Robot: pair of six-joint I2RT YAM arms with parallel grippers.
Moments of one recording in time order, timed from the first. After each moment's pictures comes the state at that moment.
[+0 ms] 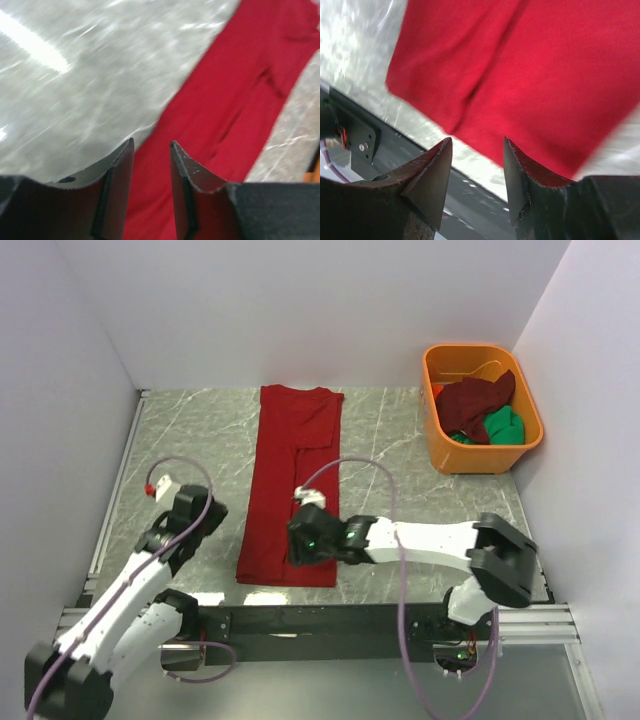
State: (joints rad) left arm -0.35 0.85 0.56 -0.42 -0.37 -1.09; right arm 1.12 1.50 0.94 -0.31 0.12 0.80
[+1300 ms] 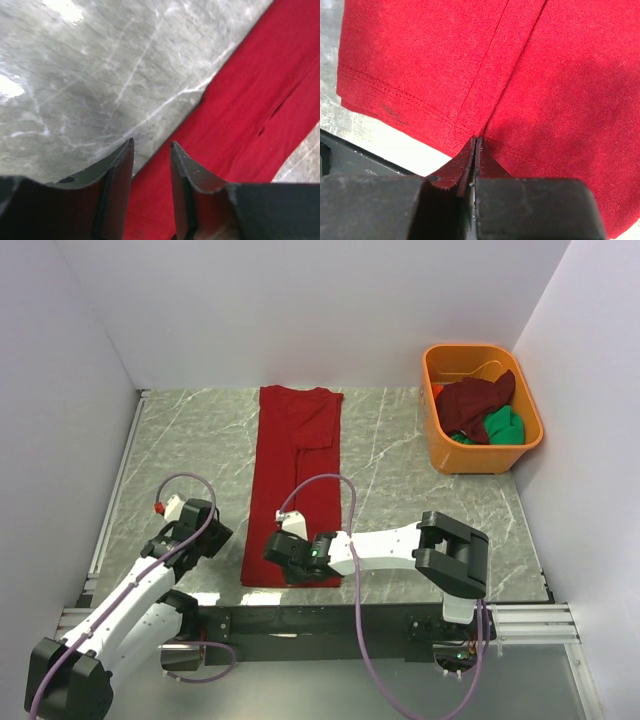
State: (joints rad) left arm -0.35 0.78 0.41 -0.54 -0.25 -1.16; right arm 1.30 1.80 1.10 -0.39 0.26 0.92
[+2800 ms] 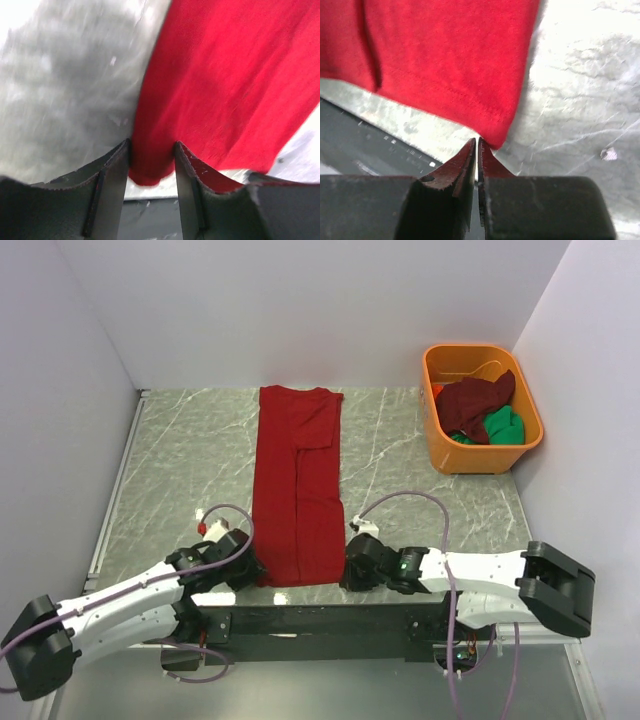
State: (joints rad) left arm -0.85 0.82 0.33 -0.55 -0.19 -1.43; right arm 1.13 1.20 0.44 -0.18 0.11 1.00
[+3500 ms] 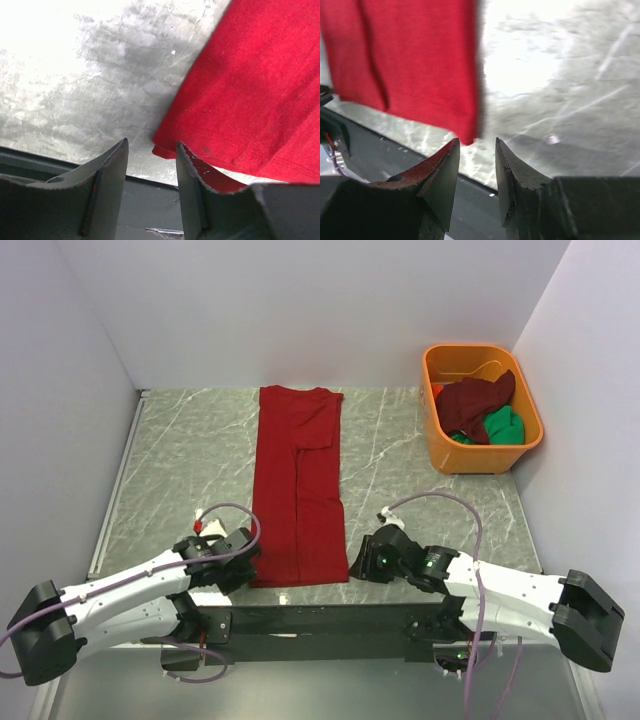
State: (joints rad) left arm -0.92 0.92 0.49 -0.87 -0.27 -1.47; right arm 0.97 0.95 0.36 -0.27 0.06 1.04
